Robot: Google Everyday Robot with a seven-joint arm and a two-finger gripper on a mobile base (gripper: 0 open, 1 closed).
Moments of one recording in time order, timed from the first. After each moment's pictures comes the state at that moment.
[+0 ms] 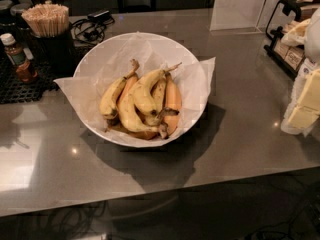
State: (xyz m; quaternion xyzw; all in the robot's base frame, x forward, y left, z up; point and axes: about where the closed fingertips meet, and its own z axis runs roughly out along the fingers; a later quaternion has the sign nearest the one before) arm 0.439 -0.215 0.982 -0.60 0.78 -0.04 0.17
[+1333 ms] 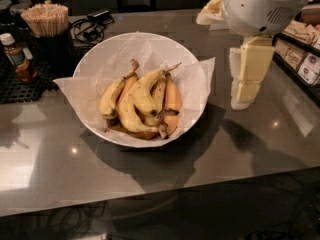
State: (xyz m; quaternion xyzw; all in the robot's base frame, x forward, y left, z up) arm 0.463 -0.101 1.006 -0.77 0.62 -0.02 0.17
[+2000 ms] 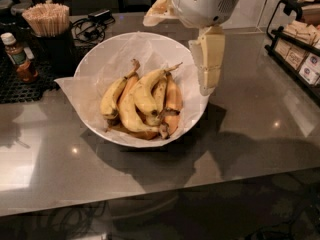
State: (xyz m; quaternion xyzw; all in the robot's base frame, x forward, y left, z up) arm 0.487 -0.024 0.998 -0.87 0.46 0.05 0.17
